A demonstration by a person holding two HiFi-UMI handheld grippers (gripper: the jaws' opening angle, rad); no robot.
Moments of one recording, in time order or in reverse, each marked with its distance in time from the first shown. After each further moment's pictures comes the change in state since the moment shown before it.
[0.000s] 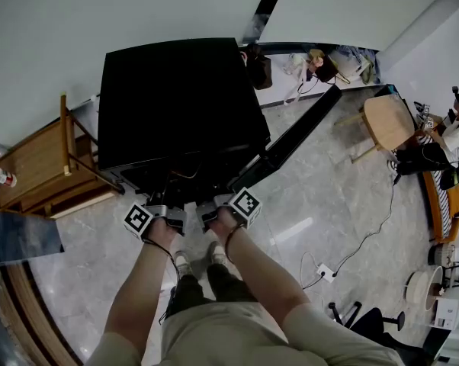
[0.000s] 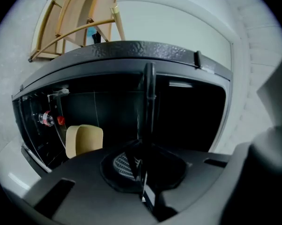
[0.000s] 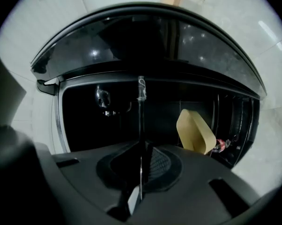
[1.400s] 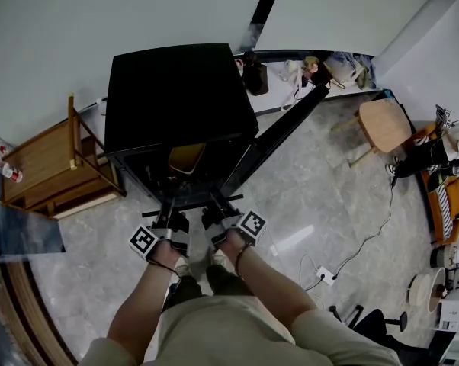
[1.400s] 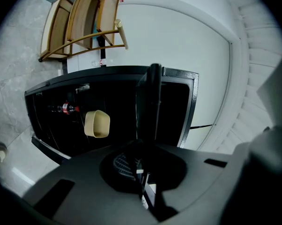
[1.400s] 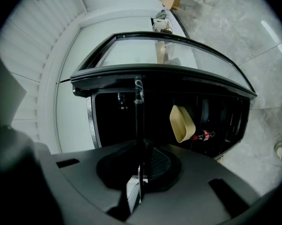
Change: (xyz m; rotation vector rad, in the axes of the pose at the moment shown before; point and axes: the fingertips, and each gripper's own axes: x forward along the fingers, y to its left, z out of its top) left arm -0.093 -0.015 -0.054 -0.014 0.034 0.020; right arm -0.102 0.007 -0.028 0.015 0.075 -0.011
